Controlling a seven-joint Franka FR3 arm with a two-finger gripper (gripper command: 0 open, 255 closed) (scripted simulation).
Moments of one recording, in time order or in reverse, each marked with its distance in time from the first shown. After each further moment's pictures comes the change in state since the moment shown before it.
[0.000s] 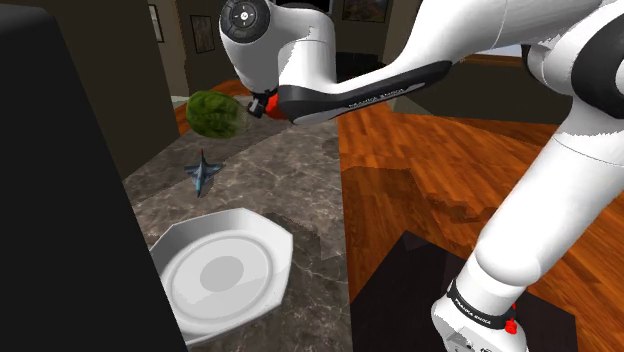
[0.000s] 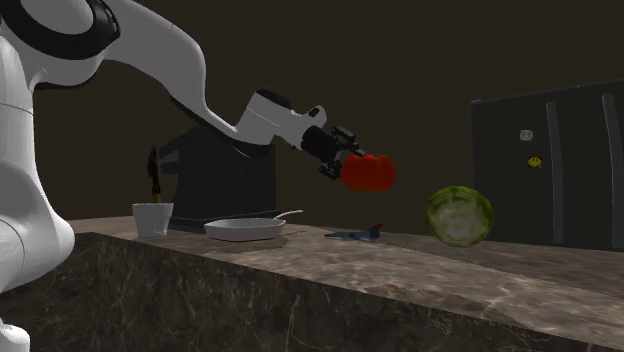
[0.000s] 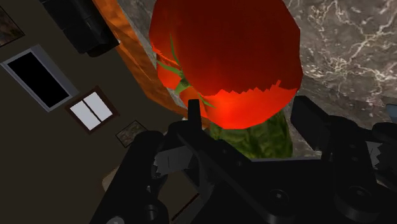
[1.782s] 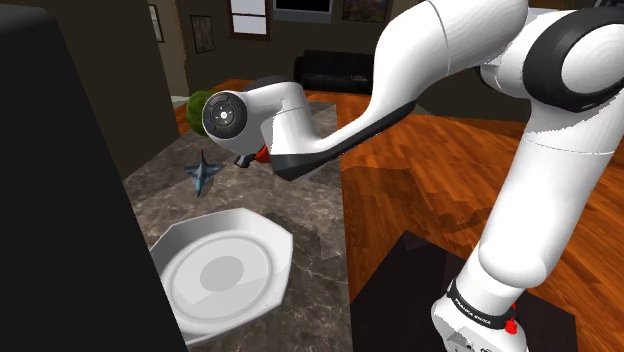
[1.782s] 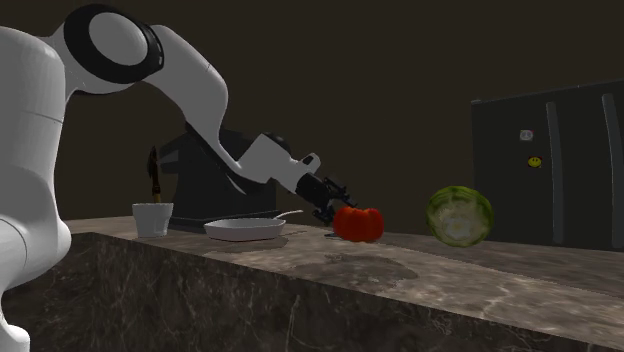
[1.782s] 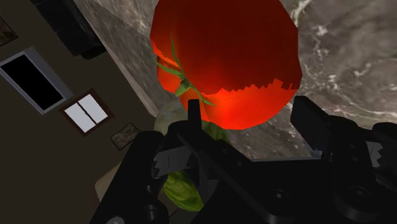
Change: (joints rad) arm 0.063 0.191 0.059 -0.078 -0.181 -0.036 0.304
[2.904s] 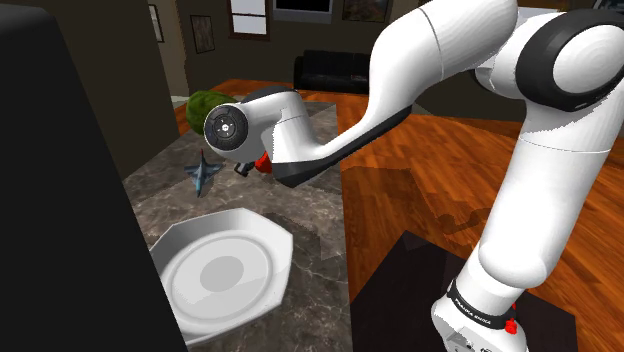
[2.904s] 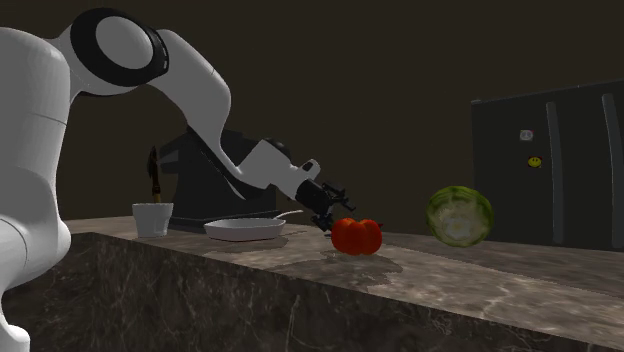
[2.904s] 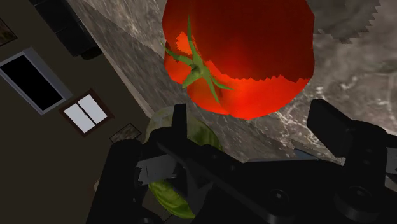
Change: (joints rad) arm 0.005 0.024 -0.002 -0.017 -0.028 0.005 0.041
